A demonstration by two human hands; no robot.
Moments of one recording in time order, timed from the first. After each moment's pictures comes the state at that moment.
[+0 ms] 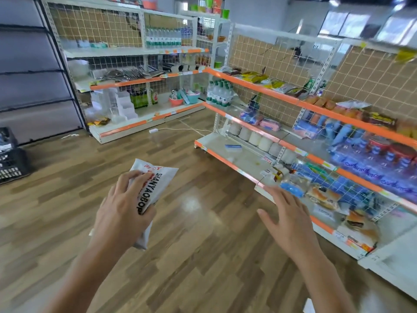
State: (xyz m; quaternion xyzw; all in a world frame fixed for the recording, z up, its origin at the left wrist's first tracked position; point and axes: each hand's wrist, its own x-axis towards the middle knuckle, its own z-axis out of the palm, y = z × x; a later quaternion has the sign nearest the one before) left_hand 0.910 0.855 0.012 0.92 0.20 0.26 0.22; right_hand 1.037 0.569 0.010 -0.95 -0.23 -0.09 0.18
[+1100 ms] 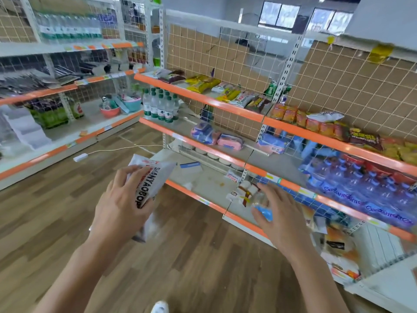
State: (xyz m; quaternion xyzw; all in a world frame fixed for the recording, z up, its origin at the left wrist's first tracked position) left_hand 1.443 0.892 0.009 0.92 0.09 0.24 0.28; right_hand 1.486 0.598 0.010 -0.98 -0.10 -0.12 0.15
